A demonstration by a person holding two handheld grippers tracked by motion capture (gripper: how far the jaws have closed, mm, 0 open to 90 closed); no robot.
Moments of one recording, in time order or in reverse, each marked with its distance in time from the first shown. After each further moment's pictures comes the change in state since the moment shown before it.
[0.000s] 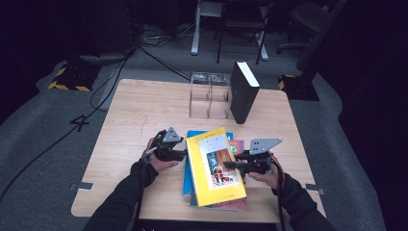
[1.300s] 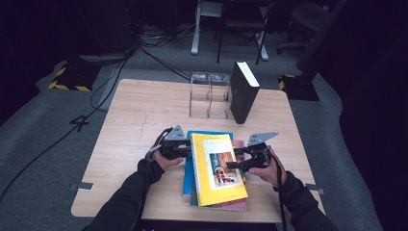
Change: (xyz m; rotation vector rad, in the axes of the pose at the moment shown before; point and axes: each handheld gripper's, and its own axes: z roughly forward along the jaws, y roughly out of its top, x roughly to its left) left arm -0.010 0.023 0.000 -0.095 -0.140 0.046; right arm -0.027 -0.012 0.004 0.083 -0.058 0.218
